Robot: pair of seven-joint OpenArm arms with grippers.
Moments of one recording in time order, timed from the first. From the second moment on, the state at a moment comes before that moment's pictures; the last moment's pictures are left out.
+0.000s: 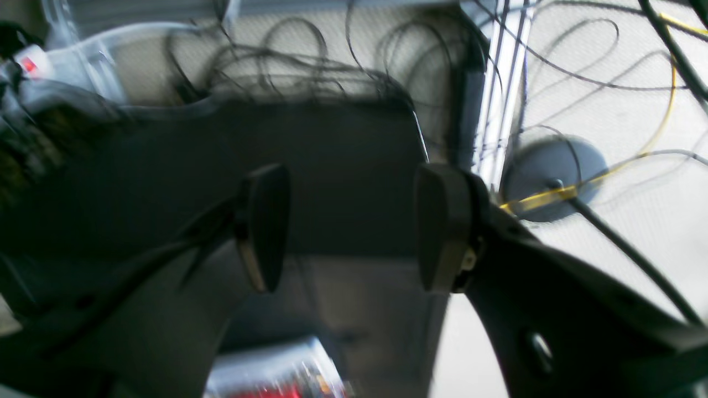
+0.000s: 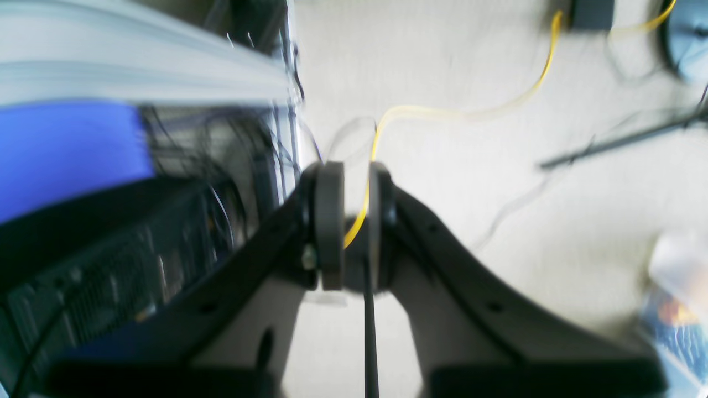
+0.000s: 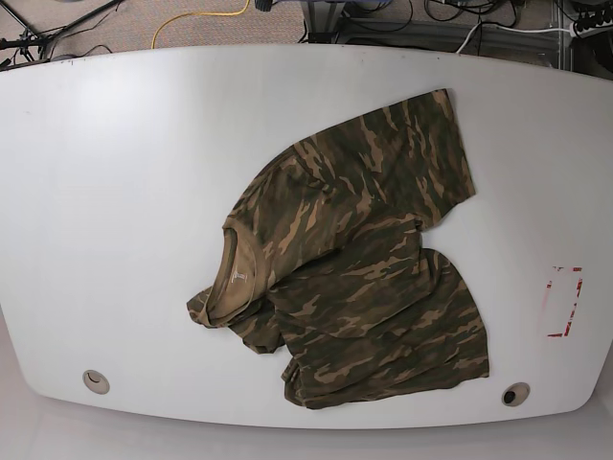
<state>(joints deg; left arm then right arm) 29.9 -5.2 -14.6 36.7 12.7 -8.6 -8.2 -37.2 1.3 8.0 43.1 -2.9 9.2 17.3</state>
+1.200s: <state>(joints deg) 53.3 -4.3 -15.5 75.1 12.3 -8.4 -11.4 -59.6 0.8 8.0 79.0 -0.4 9.9 17.2</state>
